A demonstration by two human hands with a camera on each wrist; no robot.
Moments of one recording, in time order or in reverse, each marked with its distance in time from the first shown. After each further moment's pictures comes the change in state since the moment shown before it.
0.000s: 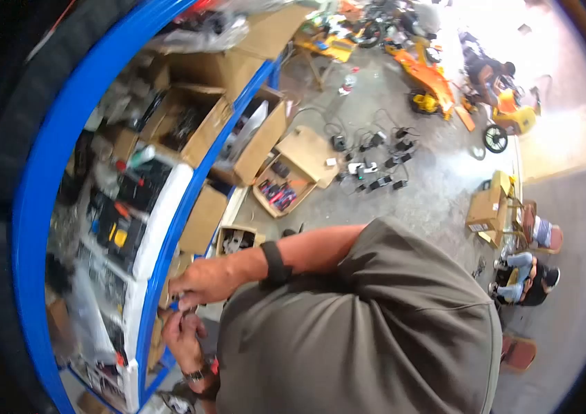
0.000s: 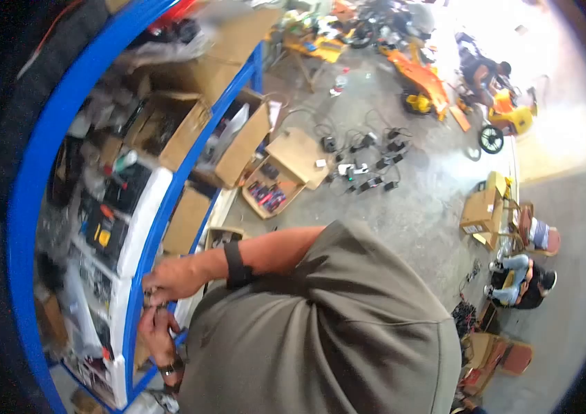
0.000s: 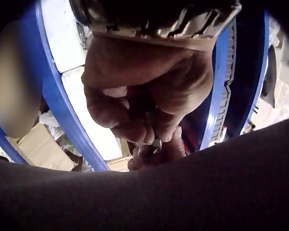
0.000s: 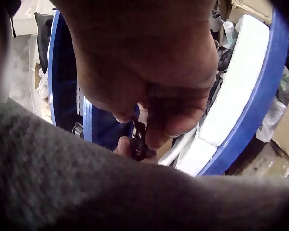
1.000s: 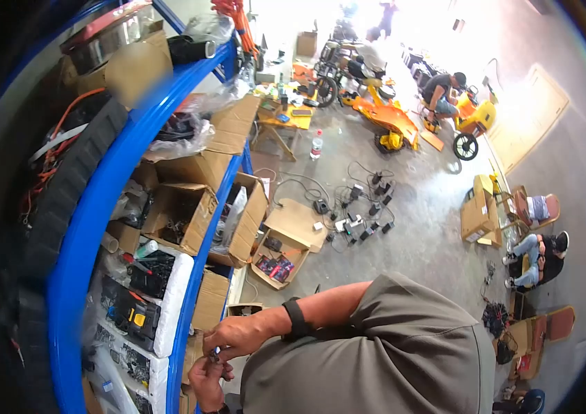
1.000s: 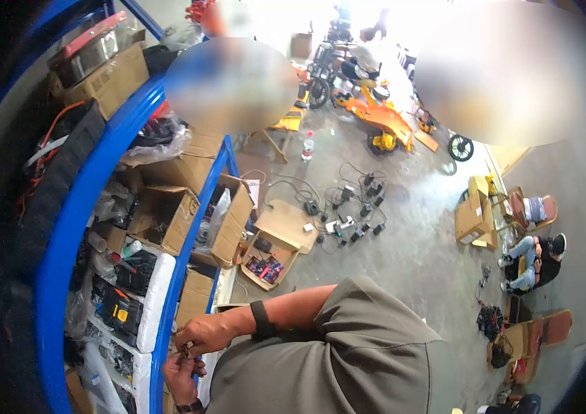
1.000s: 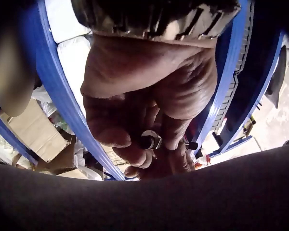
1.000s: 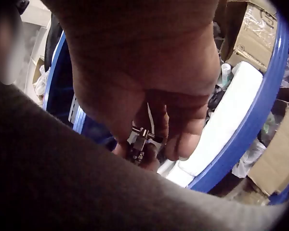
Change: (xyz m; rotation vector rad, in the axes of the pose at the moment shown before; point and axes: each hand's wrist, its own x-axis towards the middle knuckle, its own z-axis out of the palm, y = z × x) left_hand 0.032 0.014 0.022 -0.317 -0.193 -0.050; right_hand -0.029 -0.018 -0.015 -0.086 0.065 -0.010
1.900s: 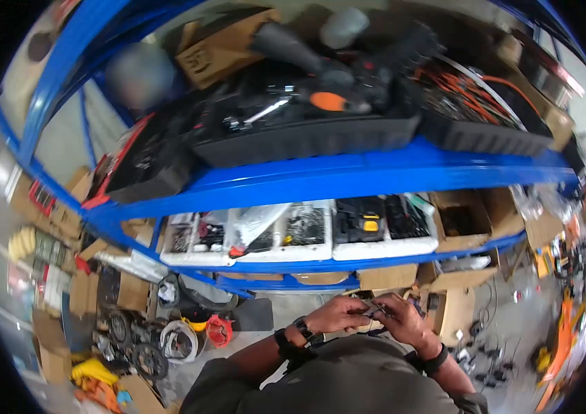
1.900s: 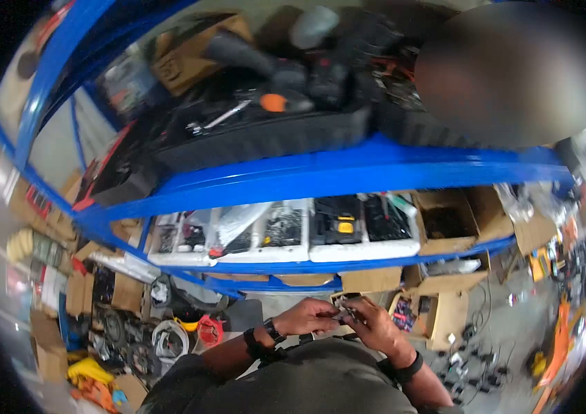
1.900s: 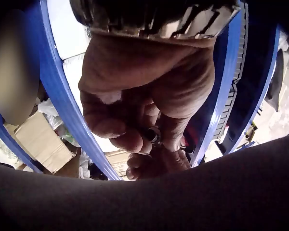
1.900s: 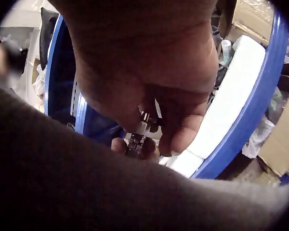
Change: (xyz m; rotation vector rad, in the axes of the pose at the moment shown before) left_hand -0.017 -0.009 -0.022 -0.103 -0.107 -0.045; right_hand 0.030 -0.012 0.000 -0.081 -0.135 0.192
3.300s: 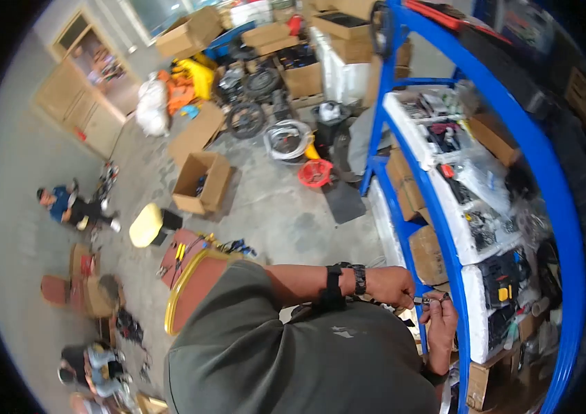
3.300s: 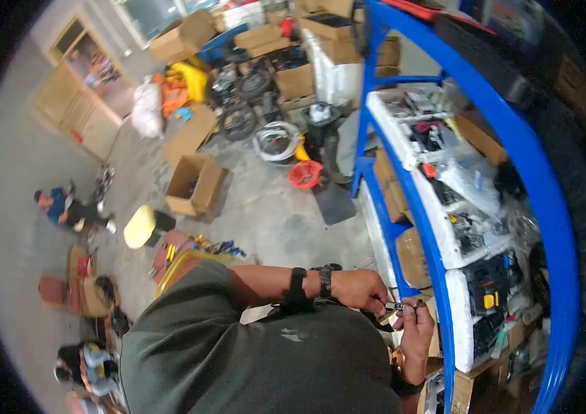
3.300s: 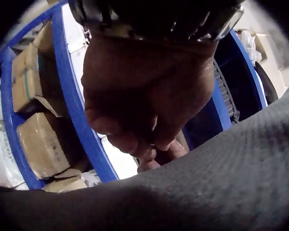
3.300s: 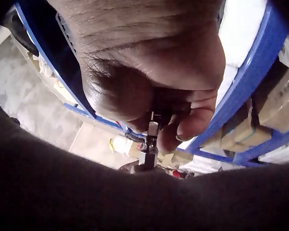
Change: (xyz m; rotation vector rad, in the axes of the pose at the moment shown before) left_hand -0.084 -0.051 0.076 0.394 0.863 0.139; right_hand 0.060 0.040 0.046 0.263 -0.710 0.152
